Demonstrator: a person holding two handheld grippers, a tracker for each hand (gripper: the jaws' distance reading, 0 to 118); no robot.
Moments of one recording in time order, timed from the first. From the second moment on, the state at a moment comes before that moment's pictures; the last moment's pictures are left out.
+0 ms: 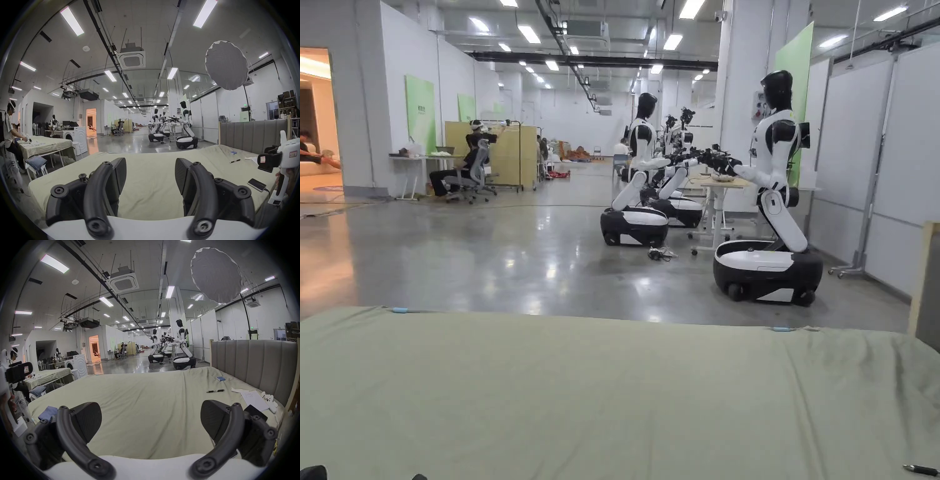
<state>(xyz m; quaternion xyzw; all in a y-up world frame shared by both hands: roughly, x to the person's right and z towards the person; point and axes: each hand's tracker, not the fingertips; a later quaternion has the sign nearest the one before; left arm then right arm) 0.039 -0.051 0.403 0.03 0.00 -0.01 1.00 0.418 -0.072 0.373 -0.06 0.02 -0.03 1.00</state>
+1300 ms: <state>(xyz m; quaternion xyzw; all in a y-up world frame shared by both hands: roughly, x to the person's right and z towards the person) 0.034 -0.040 0.392 0.00 -0.04 0.05 1.00 0.393 -0.069 0.335 -0.22 0.04 -0.18 0.96</state>
